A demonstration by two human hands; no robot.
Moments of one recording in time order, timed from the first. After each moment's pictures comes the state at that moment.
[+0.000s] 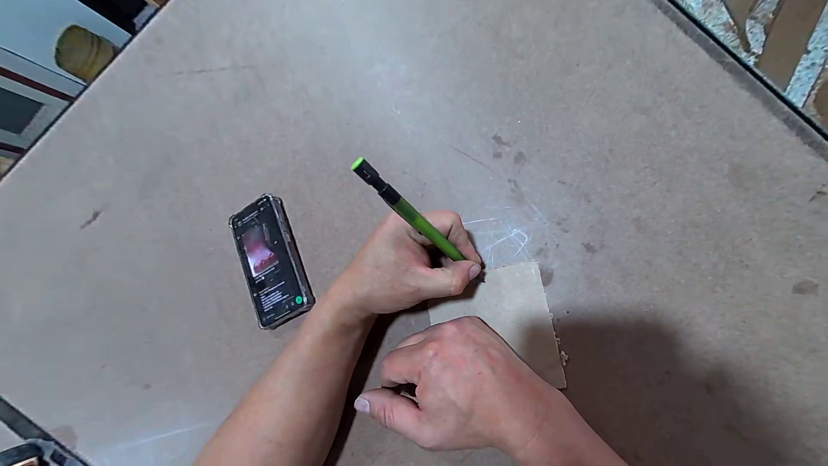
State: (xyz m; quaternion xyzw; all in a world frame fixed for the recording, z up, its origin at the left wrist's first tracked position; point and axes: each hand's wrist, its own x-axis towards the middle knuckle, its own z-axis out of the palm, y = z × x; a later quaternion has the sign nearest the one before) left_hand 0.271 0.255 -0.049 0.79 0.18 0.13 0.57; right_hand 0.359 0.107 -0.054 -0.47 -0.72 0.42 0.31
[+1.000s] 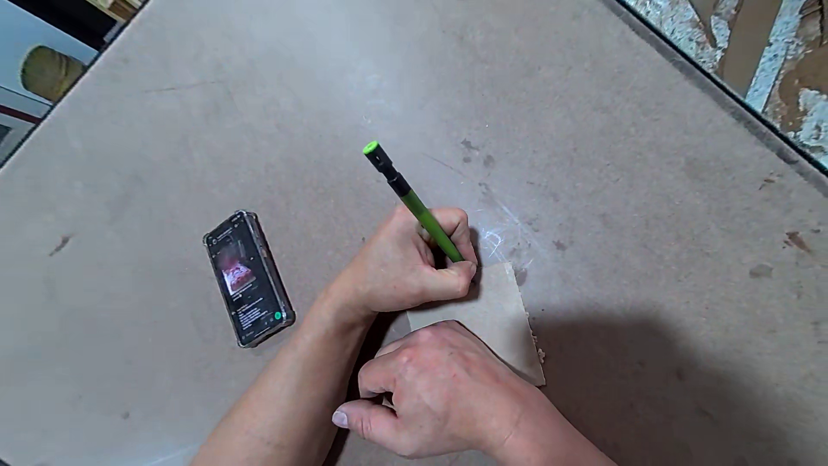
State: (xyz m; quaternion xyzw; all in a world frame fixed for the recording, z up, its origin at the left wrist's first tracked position) left_hand 0.302 0.250 -0.047 0.80 0.16 0.11 0.57; right_hand 0.362 0.108 -0.052 -0.45 -0.72 0.43 0.31
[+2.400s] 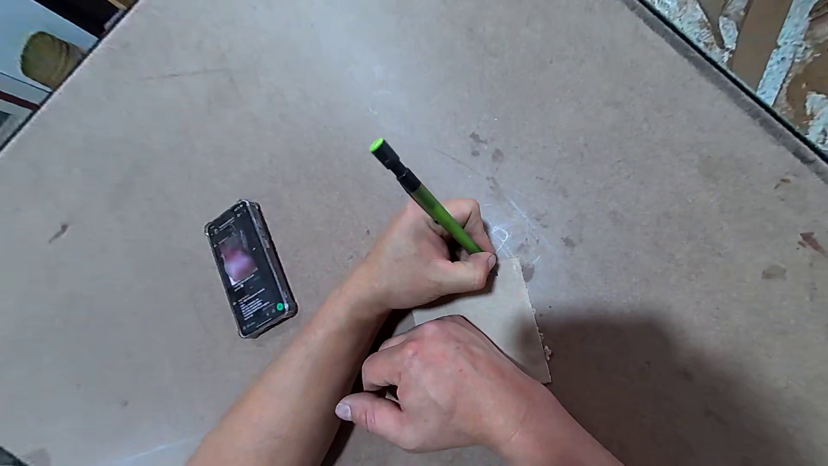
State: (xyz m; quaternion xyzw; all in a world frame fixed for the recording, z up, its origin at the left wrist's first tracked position) left_hand 0.306 0.244 -0.051 0.79 0.16 0.14 0.57; right_hand 0.362 0.109 -0.050 -0.46 -0.72 0.44 0.28
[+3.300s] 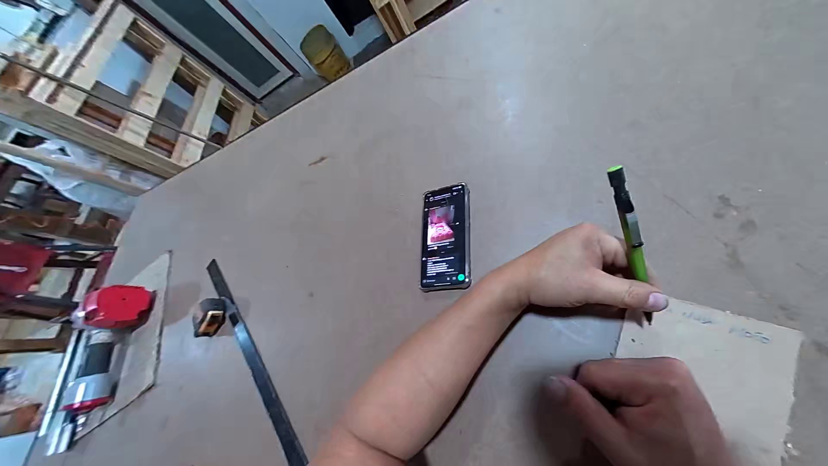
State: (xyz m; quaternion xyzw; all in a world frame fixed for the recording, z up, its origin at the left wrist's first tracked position) left_hand 0.249 0.270 -0.043 0.73 0.18 0.14 0.64; right_hand 0.364 0.104 -0.072 -0.50 -0.69 0.32 0.42
